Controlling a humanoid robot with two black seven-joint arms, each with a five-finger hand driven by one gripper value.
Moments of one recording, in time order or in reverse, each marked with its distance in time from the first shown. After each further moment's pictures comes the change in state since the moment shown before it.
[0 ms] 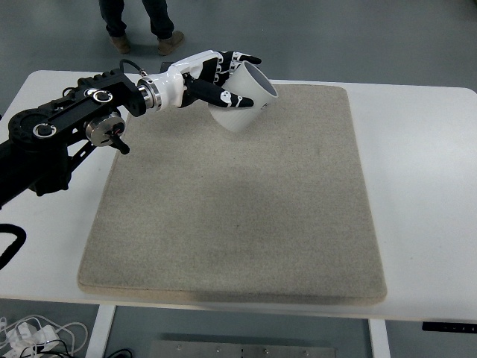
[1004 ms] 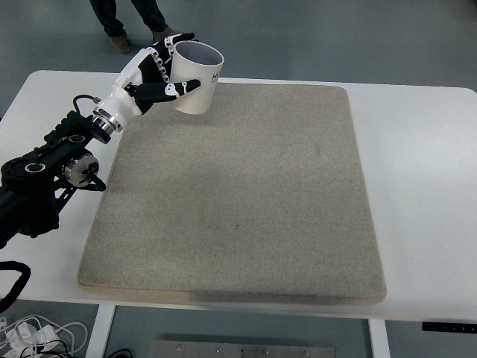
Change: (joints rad) left arm 0.166 -0.056 -0.120 0.263 0.010 -0.076 -0.515; right arm 0.000 0.000 0.000 -0.001 0.000 -0.001 0.000
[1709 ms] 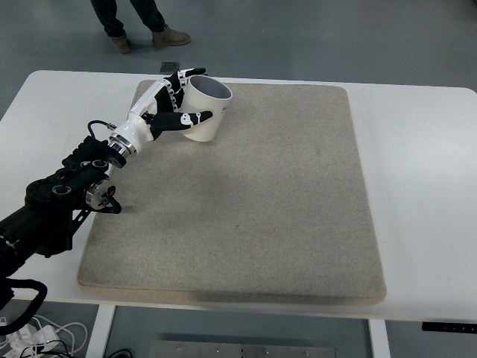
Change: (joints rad) left arm 0.064 -0.075 0.005 0.030 0.111 0.142 0.000; right arm 0.000 0.000 0.000 0.000 0.000 0.000 0.000
